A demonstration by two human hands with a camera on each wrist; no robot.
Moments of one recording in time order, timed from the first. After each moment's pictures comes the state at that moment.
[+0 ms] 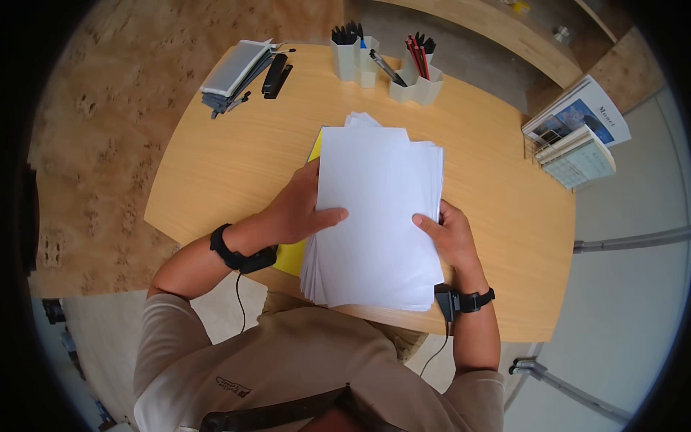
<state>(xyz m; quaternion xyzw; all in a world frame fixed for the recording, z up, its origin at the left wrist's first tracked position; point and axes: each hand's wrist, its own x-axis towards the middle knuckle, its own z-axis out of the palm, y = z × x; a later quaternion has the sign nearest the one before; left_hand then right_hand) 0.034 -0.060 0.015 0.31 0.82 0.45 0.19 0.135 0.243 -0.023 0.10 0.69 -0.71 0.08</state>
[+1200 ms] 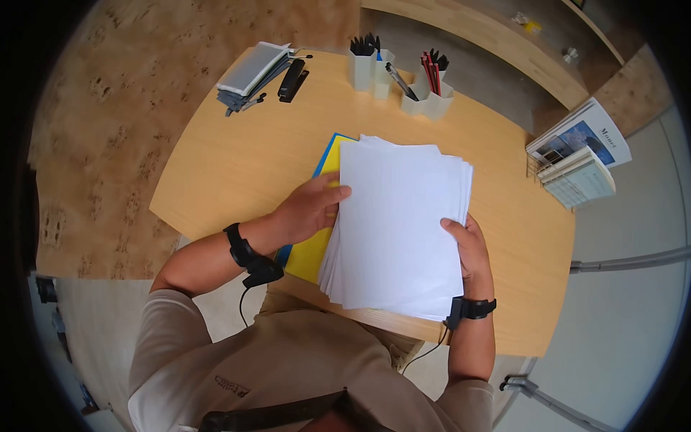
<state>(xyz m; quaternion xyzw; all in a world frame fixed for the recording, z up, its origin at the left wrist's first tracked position) 0.040 -0.048 0.013 -0.01 0.52 0.76 0.38 0.138 0.264 -0.015 0.17 0.56 -0.81 0.07</state>
